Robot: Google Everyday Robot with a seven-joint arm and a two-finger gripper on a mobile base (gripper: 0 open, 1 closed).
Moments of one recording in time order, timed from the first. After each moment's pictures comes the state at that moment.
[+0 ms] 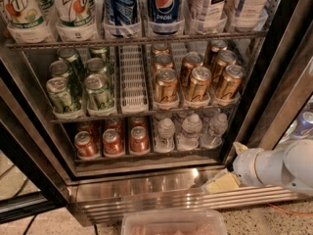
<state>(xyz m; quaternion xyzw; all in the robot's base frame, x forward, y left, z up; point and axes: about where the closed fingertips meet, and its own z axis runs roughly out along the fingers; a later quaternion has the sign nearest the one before) 0.465 -0.205 0.654 -0.39 0.85 0.13 0.34</state>
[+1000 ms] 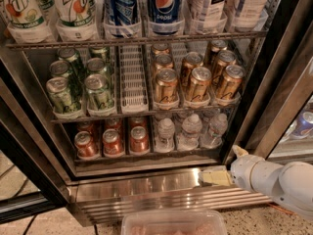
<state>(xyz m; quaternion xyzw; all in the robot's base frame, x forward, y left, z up) 0.489 -0.213 0.638 -0.28 0.85 0.11 0.42</state>
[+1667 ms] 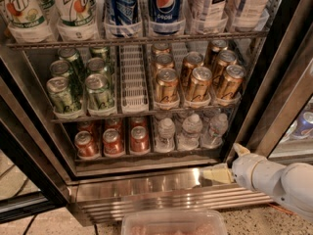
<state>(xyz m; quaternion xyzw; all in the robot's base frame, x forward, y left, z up) 0.496 -0.217 0.644 -0.27 0.85 0.11 0.45</state>
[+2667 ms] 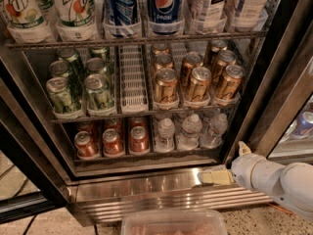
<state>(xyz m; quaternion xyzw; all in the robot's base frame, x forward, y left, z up) 0.496 -0.217 0.644 -0.27 0.85 0.11 0.45</state>
